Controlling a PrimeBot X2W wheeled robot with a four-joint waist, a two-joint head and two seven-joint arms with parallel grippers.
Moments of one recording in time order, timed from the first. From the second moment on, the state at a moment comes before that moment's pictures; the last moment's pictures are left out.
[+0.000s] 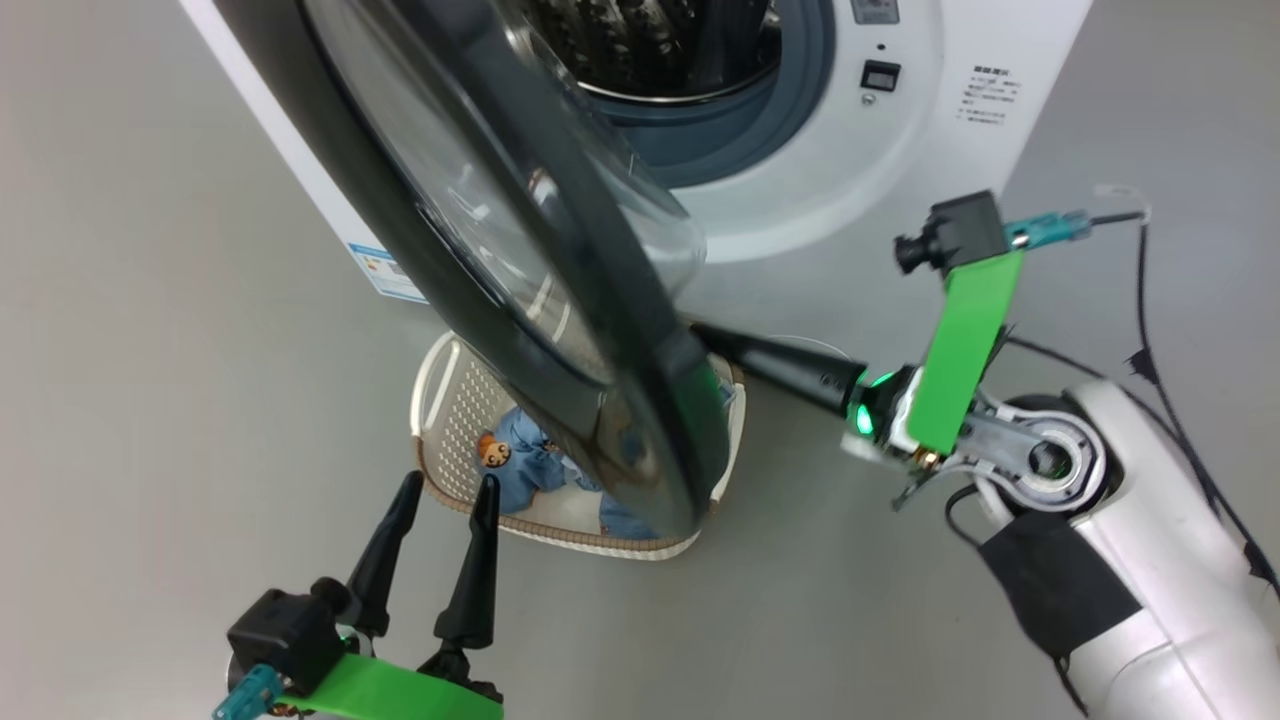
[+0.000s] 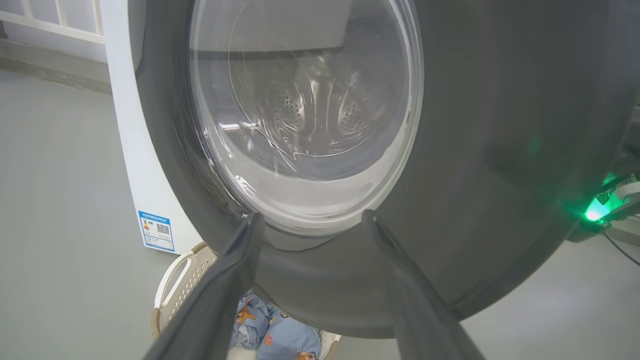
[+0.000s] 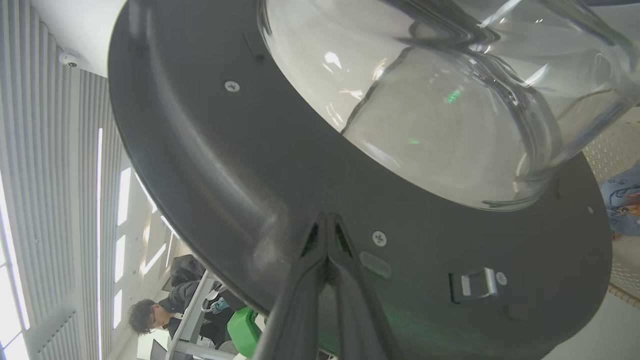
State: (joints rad) left arm -0.08 0.04 -0.26 0.05 -0.41 -0.13 -0.26; right arm -0.65 -0.21 0.39 0.24 1.58 0.13 0.72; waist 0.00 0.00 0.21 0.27
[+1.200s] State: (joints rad) left arm -0.04 0.04 -0.21 0.05 -0.41 -0.13 -0.26; right arm -0.53 -0.19 0.43 0.19 1.55 0.13 0.67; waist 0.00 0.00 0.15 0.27
